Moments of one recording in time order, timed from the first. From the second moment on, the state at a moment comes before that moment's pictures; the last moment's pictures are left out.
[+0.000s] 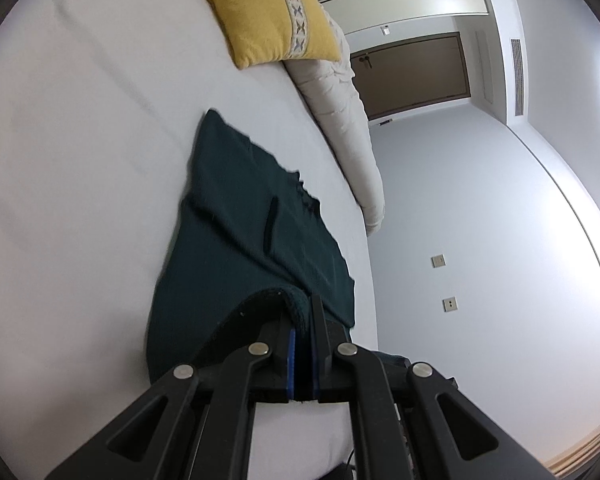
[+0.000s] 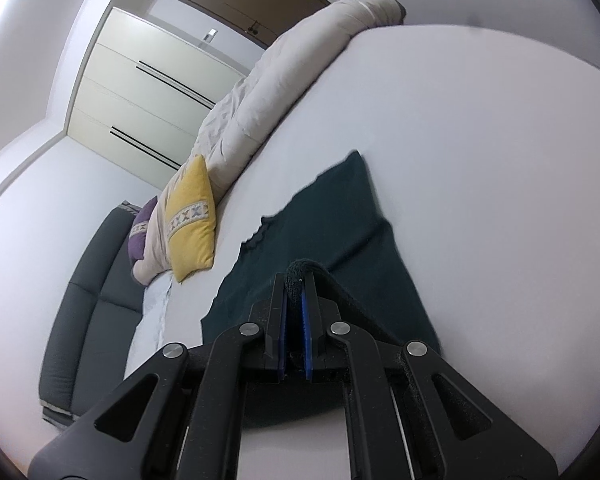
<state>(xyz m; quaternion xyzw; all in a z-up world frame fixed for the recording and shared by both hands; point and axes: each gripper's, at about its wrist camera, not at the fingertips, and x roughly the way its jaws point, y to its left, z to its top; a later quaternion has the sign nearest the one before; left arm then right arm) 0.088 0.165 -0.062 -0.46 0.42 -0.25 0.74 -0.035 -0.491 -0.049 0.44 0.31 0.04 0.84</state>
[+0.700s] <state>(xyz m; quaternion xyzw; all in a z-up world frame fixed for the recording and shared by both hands) 0.250 0.138 -0.084 -0.45 0.41 -0.23 0.76 0.165 -0.493 -0.079 0.40 0.33 -0.01 0.85</state>
